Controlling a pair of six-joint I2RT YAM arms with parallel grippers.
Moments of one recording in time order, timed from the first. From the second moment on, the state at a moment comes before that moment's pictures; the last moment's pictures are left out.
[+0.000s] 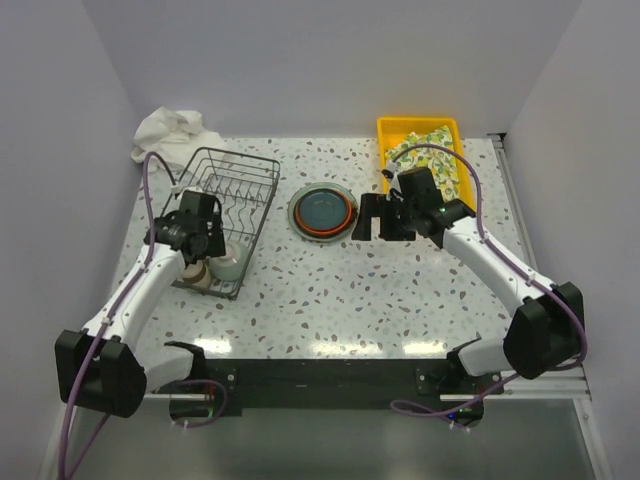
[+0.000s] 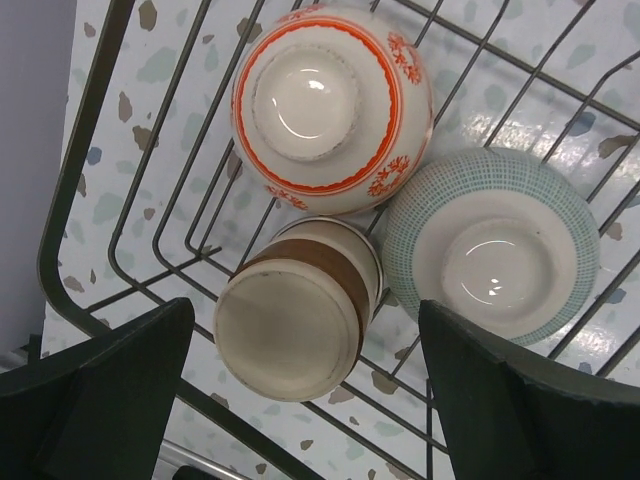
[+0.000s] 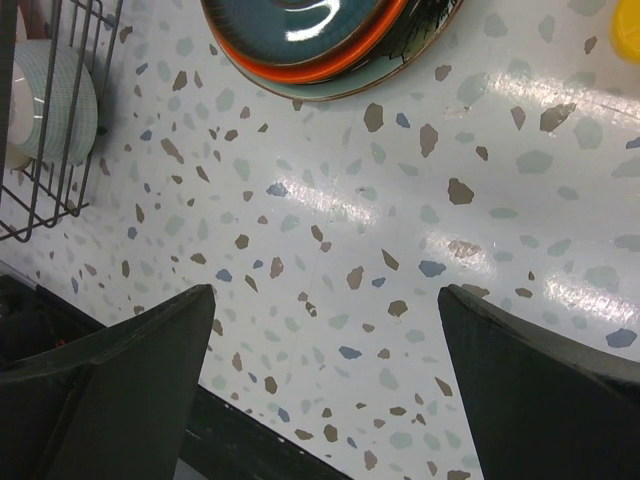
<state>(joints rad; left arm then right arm) -0.20 1.18 0.93 -0.79 -0.48 -0.31 0.43 1.40 1.13 -0.59 -0.23 0.41</state>
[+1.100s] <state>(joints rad) -0.15 1.35 0.98 -0.89 -0.34 -0.30 0.43 1.35 1.07 -0.52 -0.23 0.41</state>
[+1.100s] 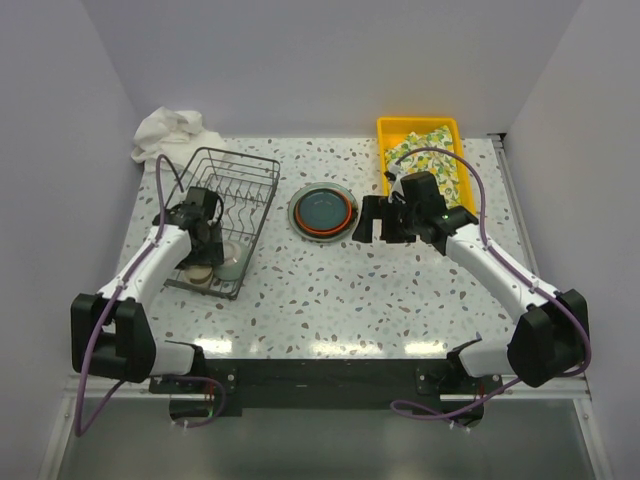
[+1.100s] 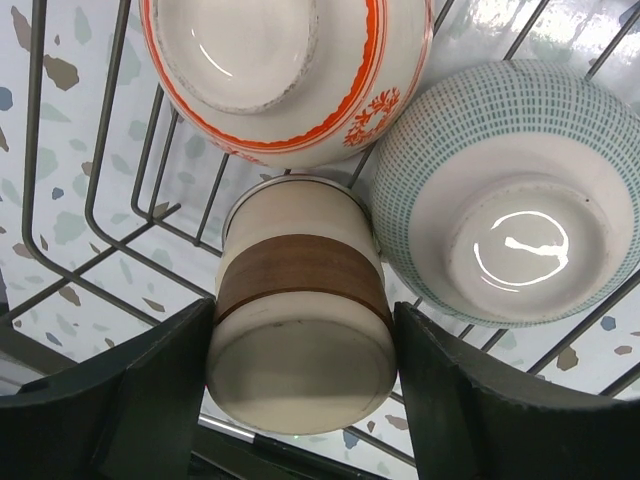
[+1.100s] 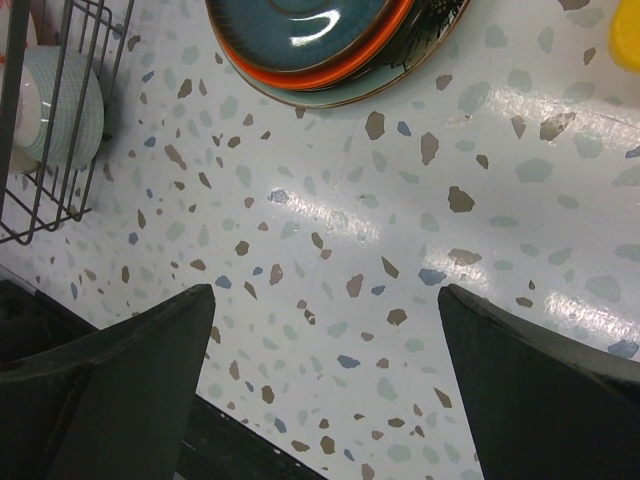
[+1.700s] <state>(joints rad) -0.15 1.24 1.18 -0.96 -0.27 -0.28 0.43 1.35 1.07 -0.46 -0.30 0.46</state>
